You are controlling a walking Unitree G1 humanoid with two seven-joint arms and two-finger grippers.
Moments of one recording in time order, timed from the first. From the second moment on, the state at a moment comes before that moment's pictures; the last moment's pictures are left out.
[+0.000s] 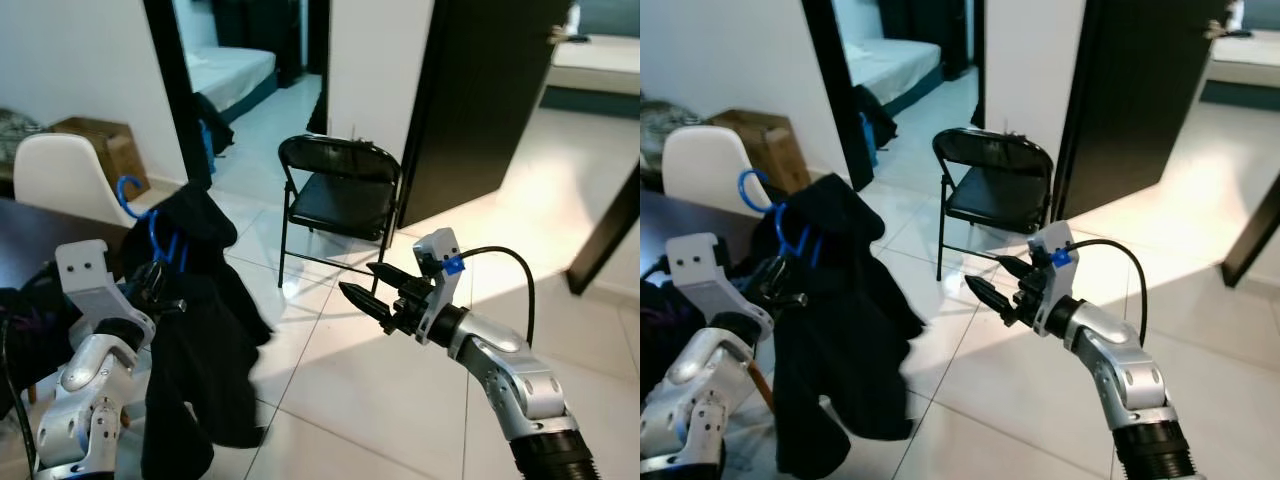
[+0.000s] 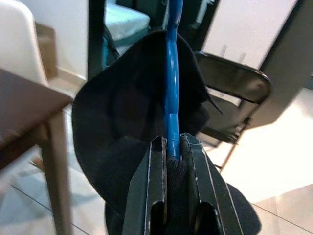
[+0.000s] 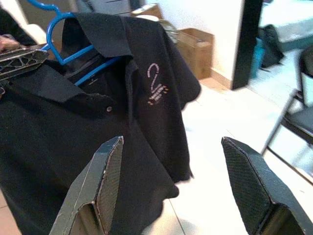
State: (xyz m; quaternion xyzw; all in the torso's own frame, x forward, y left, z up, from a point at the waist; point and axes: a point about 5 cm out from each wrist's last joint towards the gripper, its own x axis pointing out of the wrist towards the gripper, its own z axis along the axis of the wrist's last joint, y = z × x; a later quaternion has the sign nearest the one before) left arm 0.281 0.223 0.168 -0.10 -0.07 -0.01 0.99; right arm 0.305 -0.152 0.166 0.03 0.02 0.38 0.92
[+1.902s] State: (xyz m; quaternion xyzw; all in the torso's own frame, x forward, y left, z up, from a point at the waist) left arm 0.228 0.258 0.344 0.05 -0.15 -0.23 0.96; right arm 0.284 -0.144 0.174 0.10 0.01 0.47 0.88
